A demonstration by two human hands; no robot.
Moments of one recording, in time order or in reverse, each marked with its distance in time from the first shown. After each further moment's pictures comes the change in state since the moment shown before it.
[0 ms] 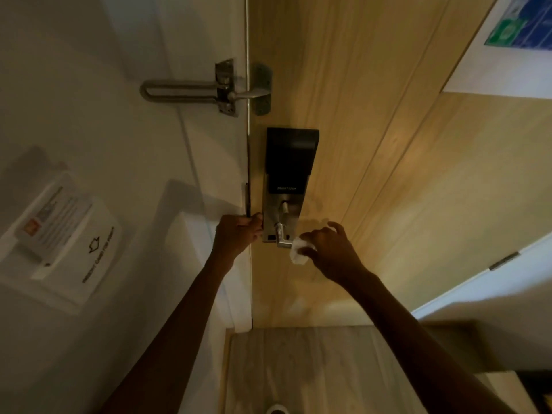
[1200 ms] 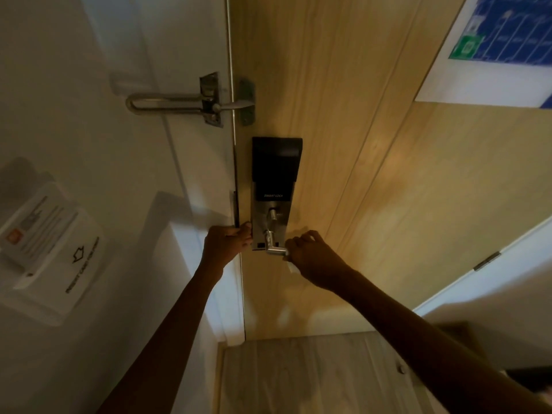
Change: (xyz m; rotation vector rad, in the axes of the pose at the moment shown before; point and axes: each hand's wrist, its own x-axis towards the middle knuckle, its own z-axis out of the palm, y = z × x) left_hand 0.001 -0.004 -0.004 0.030 0.007 0.018; right_hand 0.010 0.018 0.032 -0.271 0.067 -0.252
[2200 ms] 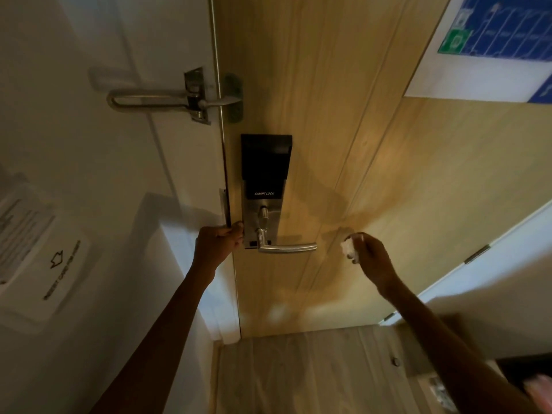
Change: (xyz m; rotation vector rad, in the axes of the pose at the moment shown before) left_hand -0.002 -0.001 0.002 0.107 0.056 0.018; right_hand -0.084 0.081 0.016 1.095 0.343 0.778
